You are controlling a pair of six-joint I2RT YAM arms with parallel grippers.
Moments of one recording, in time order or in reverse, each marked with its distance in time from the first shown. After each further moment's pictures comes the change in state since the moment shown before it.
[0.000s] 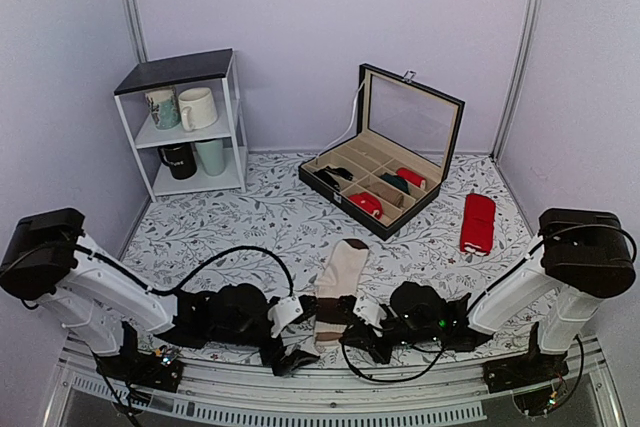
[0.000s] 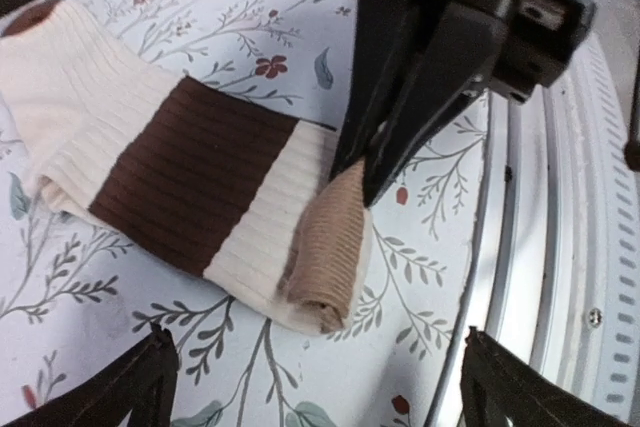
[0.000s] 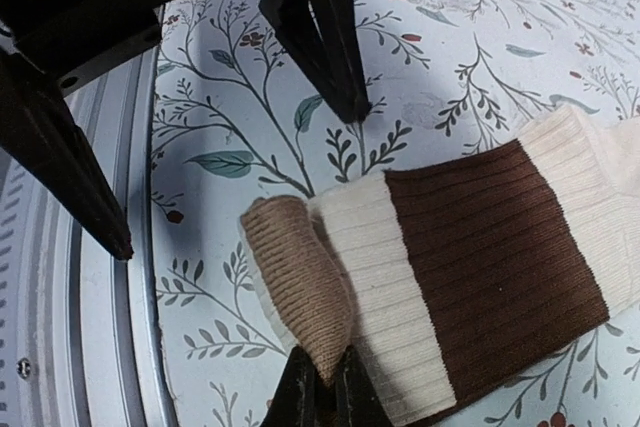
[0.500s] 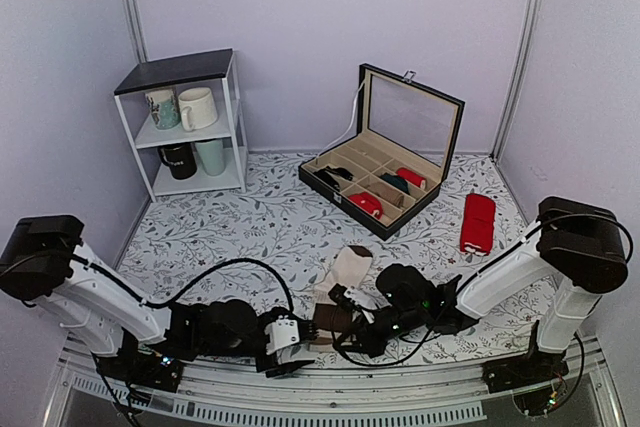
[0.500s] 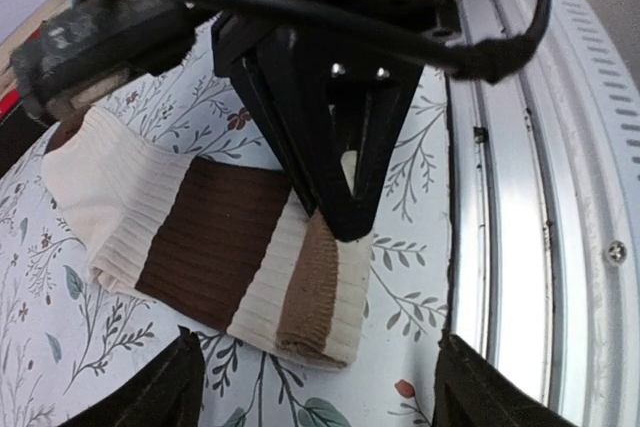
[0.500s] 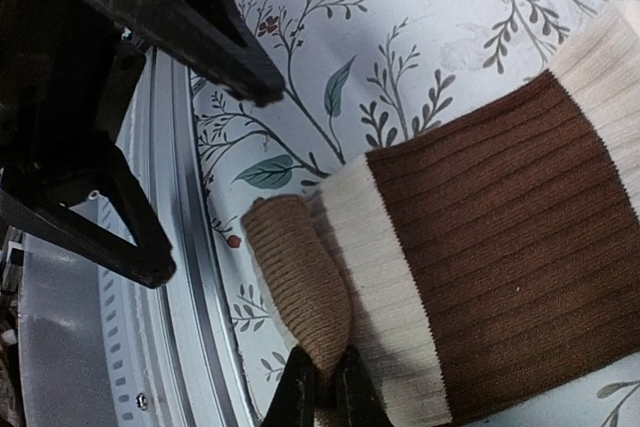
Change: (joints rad) left arm -0.116 -0.082 -0.095 0.126 -0.186 0.328; right arm -0.086 0.031 0.143 -0.249 -0.323 0.315
